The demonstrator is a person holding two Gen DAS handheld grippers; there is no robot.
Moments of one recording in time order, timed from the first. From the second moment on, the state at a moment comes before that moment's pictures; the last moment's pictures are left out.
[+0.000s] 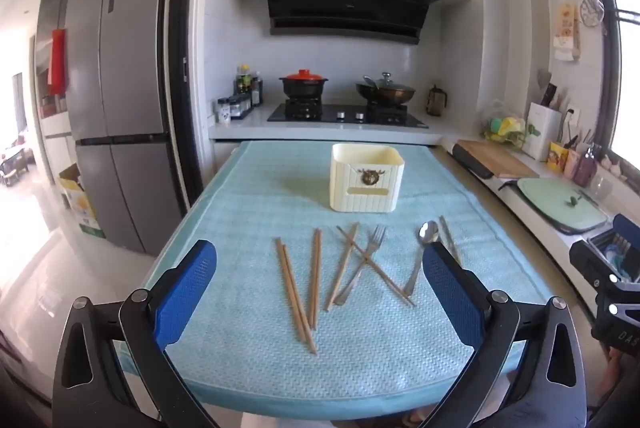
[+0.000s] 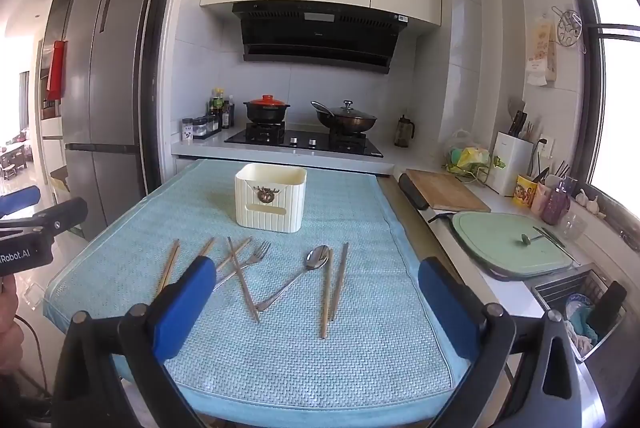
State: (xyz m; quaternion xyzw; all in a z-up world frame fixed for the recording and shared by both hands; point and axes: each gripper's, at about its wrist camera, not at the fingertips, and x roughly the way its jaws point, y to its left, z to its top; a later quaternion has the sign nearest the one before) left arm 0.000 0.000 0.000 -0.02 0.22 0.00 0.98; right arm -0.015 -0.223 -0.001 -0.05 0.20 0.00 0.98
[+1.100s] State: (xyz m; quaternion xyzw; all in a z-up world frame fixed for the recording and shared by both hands) left arm 0.002 -0.010 -0.011 -0.01 0.23 0.00 0.97; right arm -0.016 -0.225 -0.006 -0.04 0.19 0.00 0.98
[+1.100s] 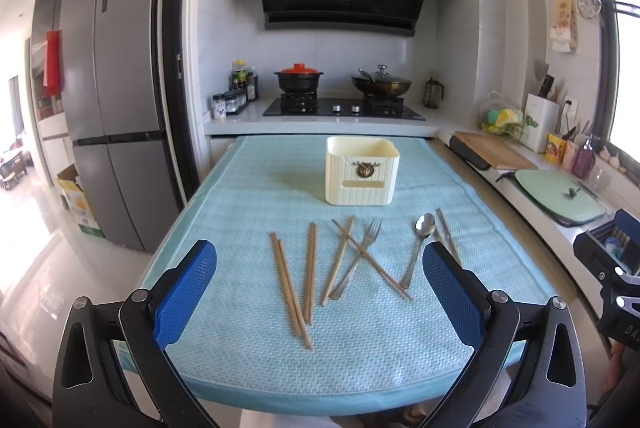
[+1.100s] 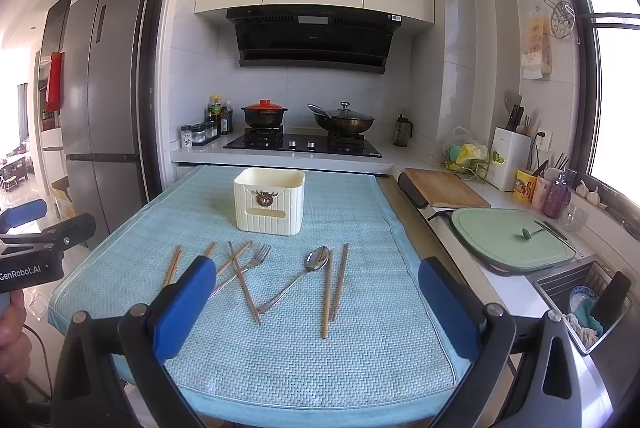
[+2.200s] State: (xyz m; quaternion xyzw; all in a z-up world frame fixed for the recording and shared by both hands) left arm 0.008 -0.015 -0.013 -0.01 0.23 0.00 0.97; right arm -0.015 -0.227 -0.003 -0.03 0.19 0.00 0.98
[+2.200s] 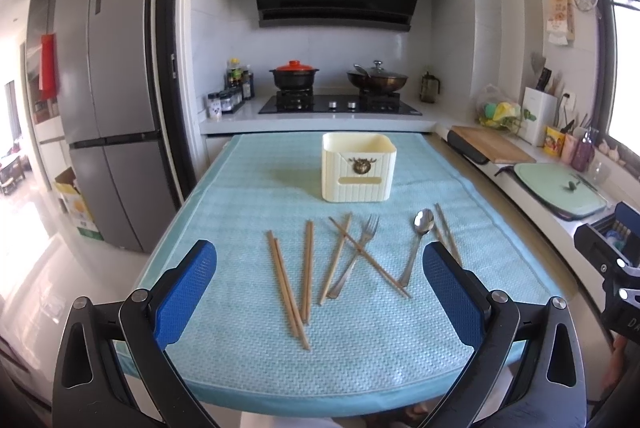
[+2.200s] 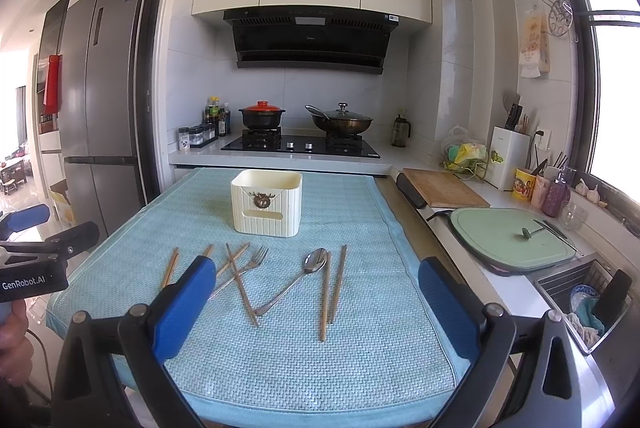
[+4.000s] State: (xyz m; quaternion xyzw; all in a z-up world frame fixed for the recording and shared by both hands) left arm 0.154 0.072 -0.128 -0.05 0.40 0.05 0.92; right arm 0.083 -0.258 -0.072 -0.02 0.29 0.04 0.96
